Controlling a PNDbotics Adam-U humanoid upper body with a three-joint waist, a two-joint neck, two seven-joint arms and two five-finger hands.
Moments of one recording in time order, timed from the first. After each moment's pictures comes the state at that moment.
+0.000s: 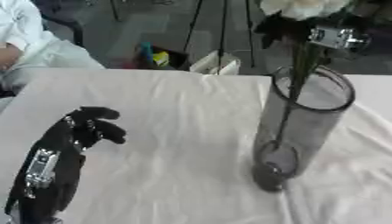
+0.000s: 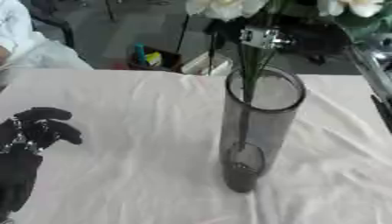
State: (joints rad) left arm -0.34 0.08 -0.06 -1.99 0.00 -0.22 -0.21; right arm -1.04 -0.70 0.21 -1.70 0.08 -0.01 0.71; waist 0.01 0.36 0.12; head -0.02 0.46
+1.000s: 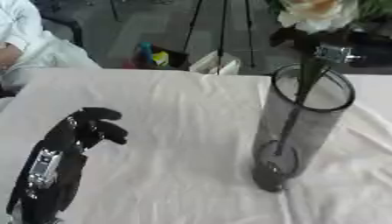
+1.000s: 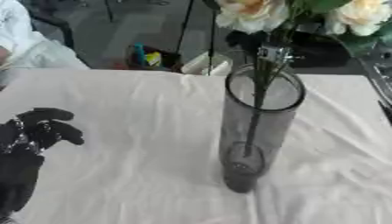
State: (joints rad) left arm -0.33 0.08 -0.06 -1.99 -0.01 -0.21 -0.22; right arm -1.00 -0.72 0.18 -1.60 0.15 -0.15 0.71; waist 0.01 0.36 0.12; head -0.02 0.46
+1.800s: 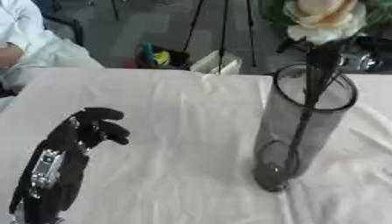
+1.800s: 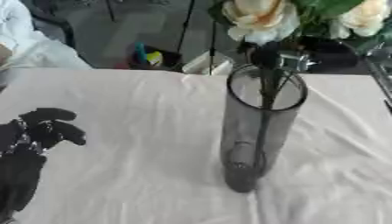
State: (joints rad) left arm -0.33 0.07 -0.06 -1.99 -0.01 -0.21 -0.23; right arm -1.01 -0.74 0.16 -1.55 0.13 -0.19 0.78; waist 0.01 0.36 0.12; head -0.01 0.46
